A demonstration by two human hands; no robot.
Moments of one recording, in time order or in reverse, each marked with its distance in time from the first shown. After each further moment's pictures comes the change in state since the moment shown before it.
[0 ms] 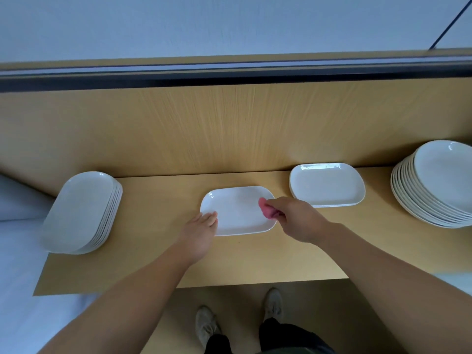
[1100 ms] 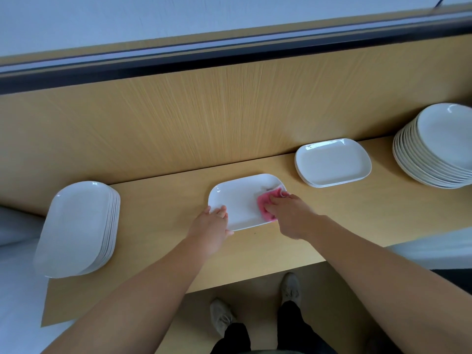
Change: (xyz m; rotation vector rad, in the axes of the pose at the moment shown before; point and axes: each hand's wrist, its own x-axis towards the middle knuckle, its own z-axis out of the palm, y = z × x) left_hand 0.006 -0.014 -0.014 0.049 -0.087 0.083; right_hand 0.028 -0.020 0.058 -0.587 -0.298 0.120
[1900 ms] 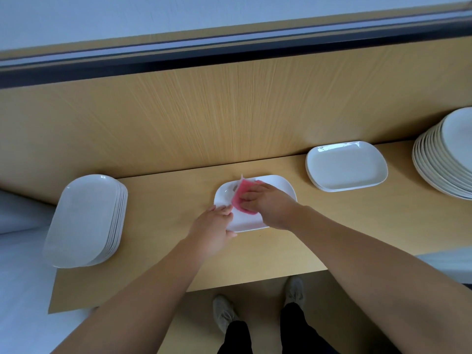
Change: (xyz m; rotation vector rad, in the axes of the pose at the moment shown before) left_hand -0.003 -0.009 0.002 -0.231 0.139 0.043; right_hand 0.050 -0.014 -0.014 0.136 0.273 -0.395
